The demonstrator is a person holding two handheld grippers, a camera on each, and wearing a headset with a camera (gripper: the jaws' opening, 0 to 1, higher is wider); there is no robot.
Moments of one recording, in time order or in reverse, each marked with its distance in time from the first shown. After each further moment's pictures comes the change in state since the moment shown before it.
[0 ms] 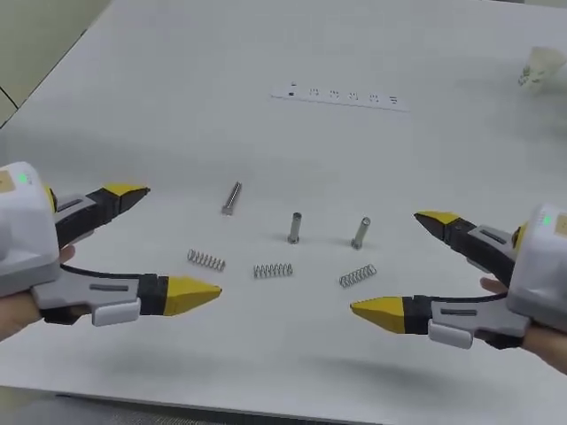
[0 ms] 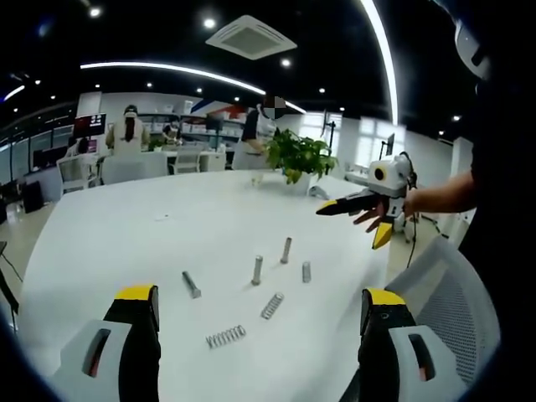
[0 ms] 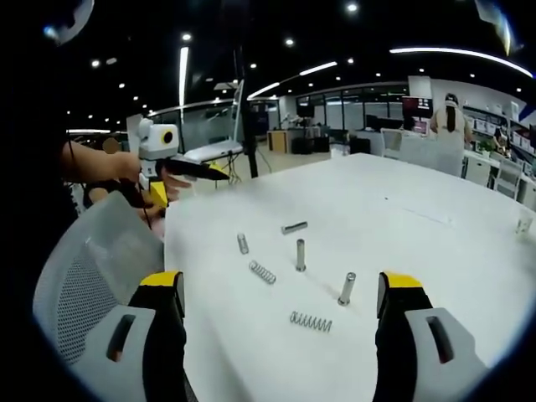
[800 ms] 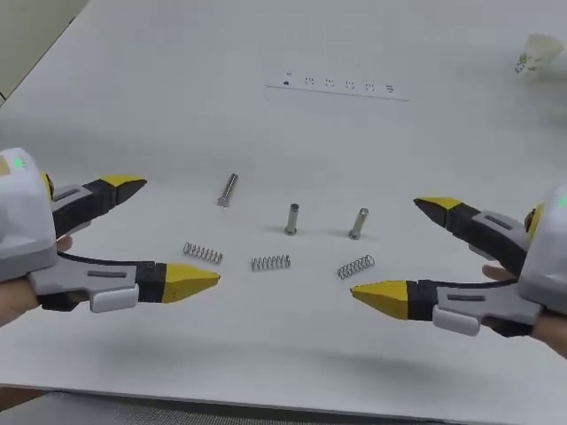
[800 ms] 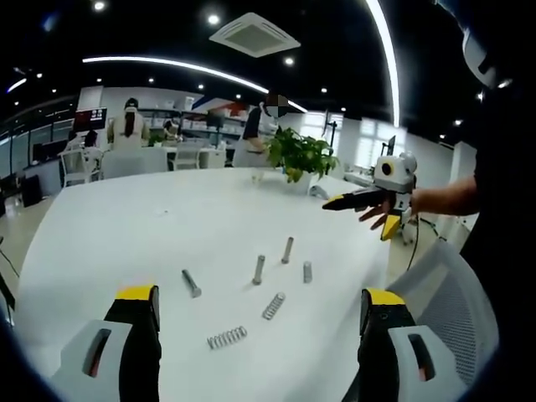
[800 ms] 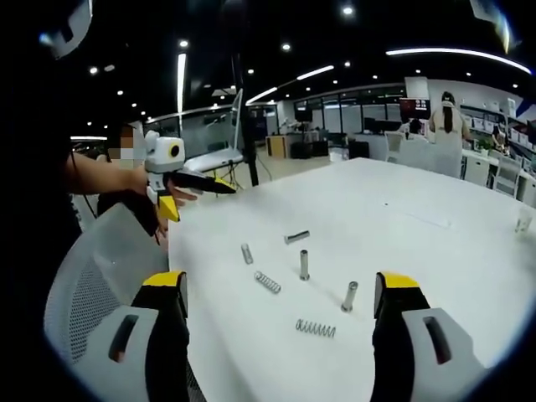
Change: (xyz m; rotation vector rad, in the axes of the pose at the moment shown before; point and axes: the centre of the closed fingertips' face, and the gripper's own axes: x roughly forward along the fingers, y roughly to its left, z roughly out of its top) left arm 0.005 0.007 -0.001 -0.022 0.008 -0.008; right arm -0.005 0.006 0.017 0.024 -0.029 0.001
